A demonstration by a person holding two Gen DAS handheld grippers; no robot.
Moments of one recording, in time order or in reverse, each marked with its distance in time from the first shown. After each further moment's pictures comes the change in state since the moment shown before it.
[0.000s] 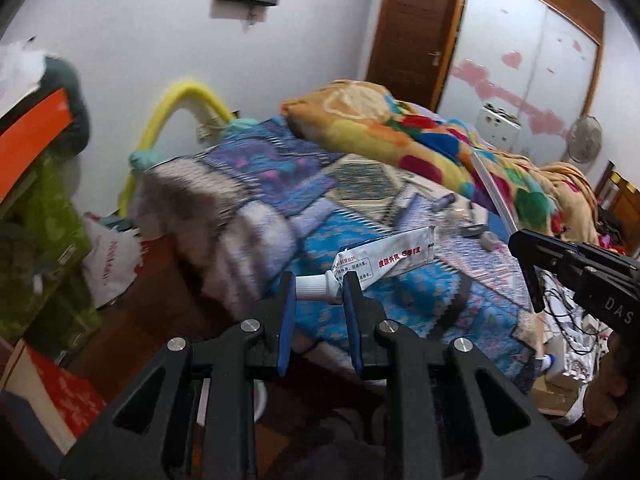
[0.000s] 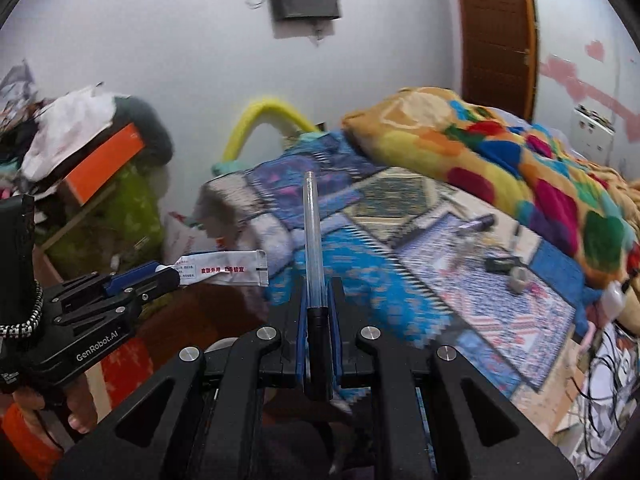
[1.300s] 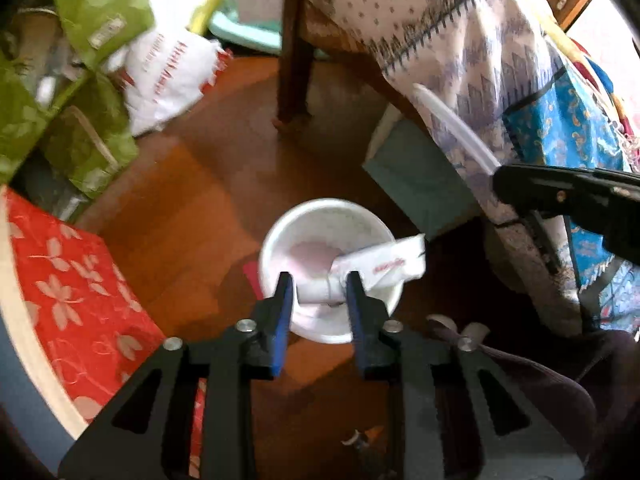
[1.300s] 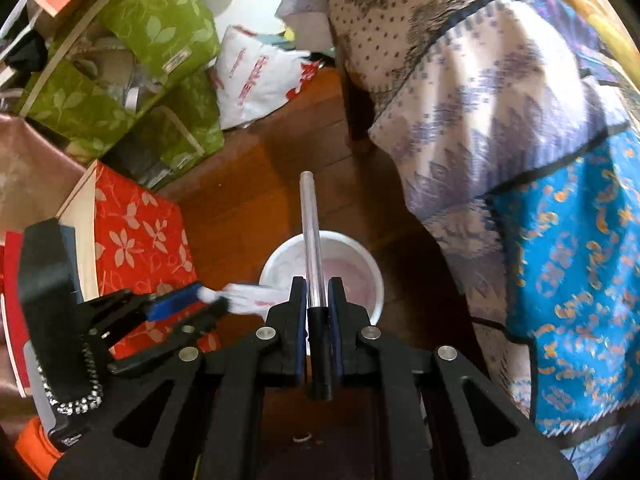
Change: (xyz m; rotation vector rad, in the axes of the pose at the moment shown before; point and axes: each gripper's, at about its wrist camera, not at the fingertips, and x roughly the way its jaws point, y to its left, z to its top) left arm 0.159 0.205 -0.165 -0.263 0.503 0.149; right arm 0.268 0.169 -0.074 -0.192 0.614 0.223
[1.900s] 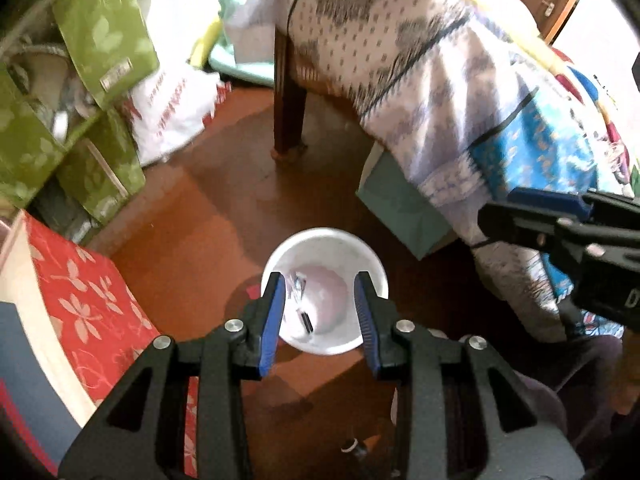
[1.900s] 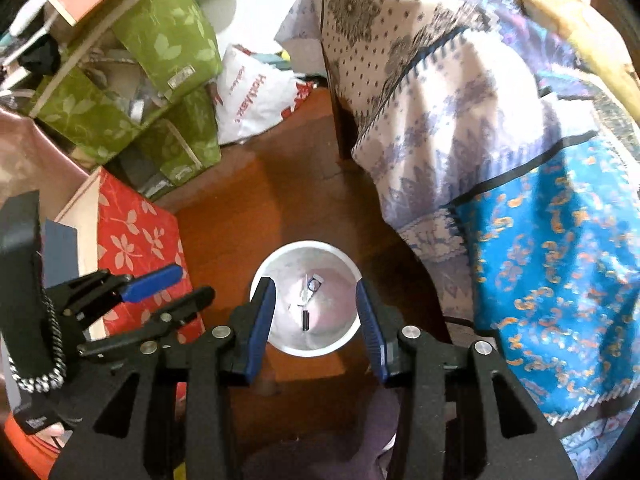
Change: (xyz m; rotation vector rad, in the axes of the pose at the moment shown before) left arm -0.063 -0.023 0.007 0.033 -0.130 0.027; right arm -0.043 -0.007 -0.013 -0.012 -0.094 -0.042
